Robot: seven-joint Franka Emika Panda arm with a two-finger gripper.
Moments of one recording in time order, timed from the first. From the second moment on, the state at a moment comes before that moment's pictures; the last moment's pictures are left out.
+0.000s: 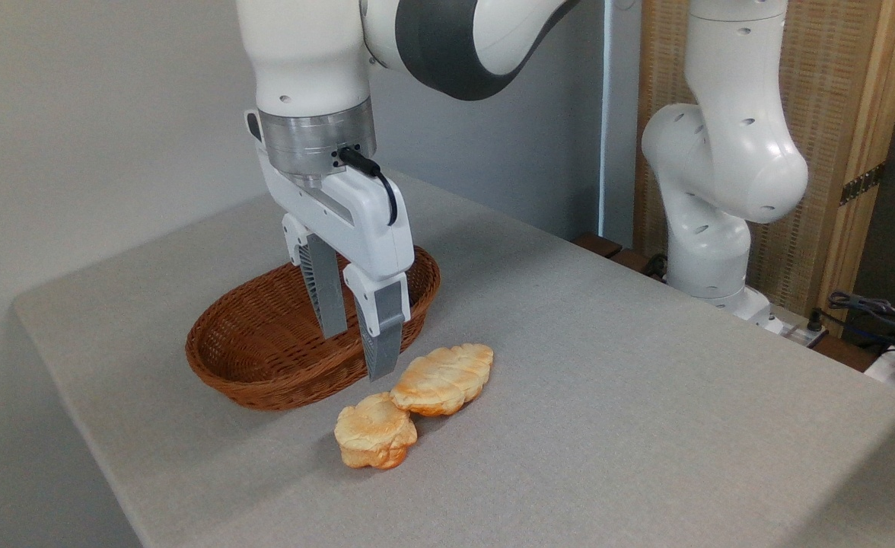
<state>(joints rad) -0.29 -0.01 0.27 -1.82 -0.04 1.87 0.83</state>
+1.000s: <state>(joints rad) -0.28 -0.02 0.28 -1.82 -0.06 1.87 0.82</state>
